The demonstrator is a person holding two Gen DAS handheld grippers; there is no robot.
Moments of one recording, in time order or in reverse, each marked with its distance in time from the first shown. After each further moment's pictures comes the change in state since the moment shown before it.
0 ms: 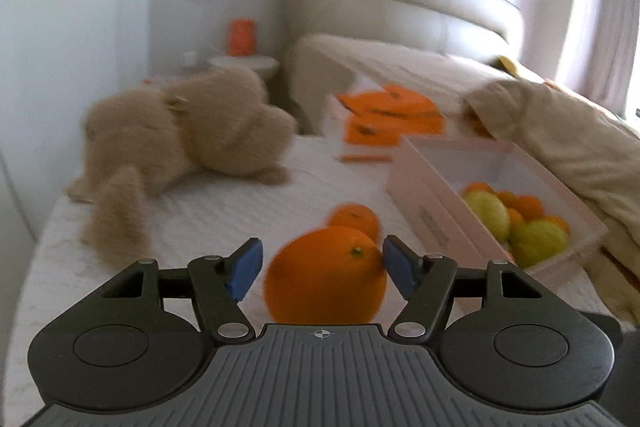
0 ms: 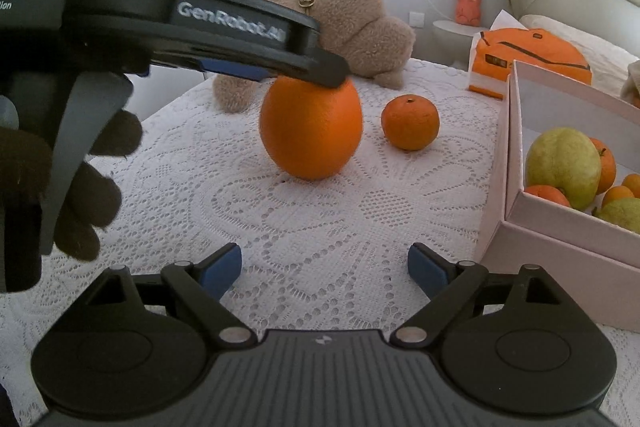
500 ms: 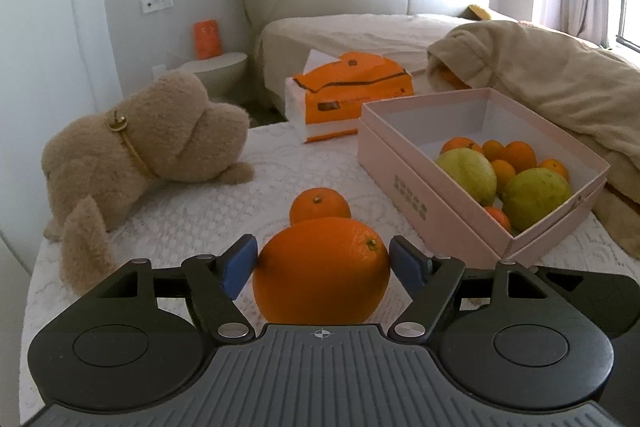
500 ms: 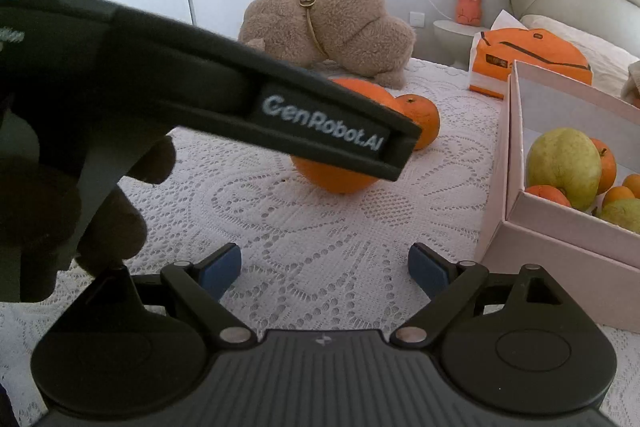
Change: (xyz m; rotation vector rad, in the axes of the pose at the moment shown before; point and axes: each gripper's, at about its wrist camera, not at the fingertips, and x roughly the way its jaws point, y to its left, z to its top) left arm 0.021 -0.034 0.000 0.188 0.045 0.025; right arm -0.001 0.000 0.000 0.000 -0.001 0.001
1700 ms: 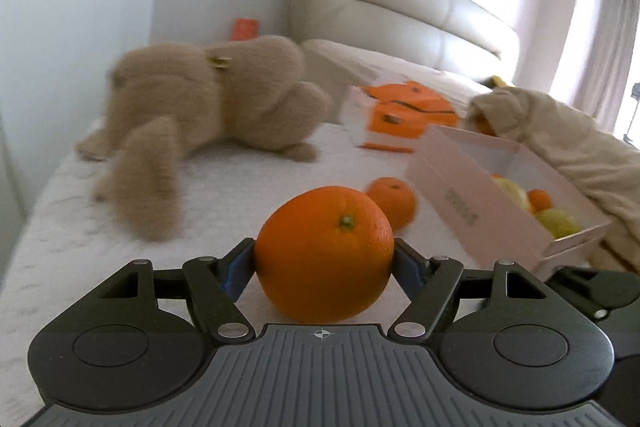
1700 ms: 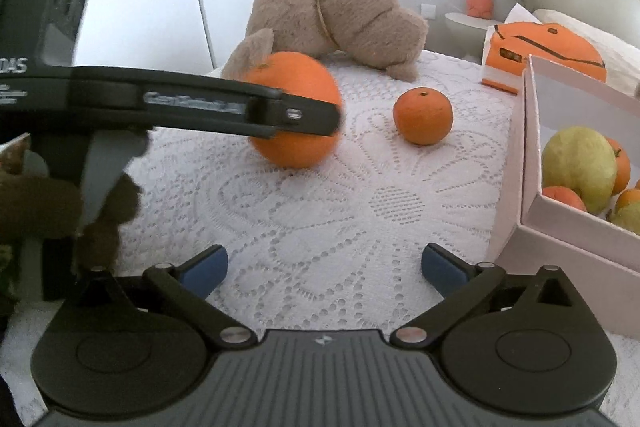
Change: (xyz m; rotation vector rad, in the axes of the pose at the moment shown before) left arm -0.024 0.081 -0.056 -0.276 -0.117 -0.036; right arm 0.006 0.003 0.003 -0.031 0.037 0.022
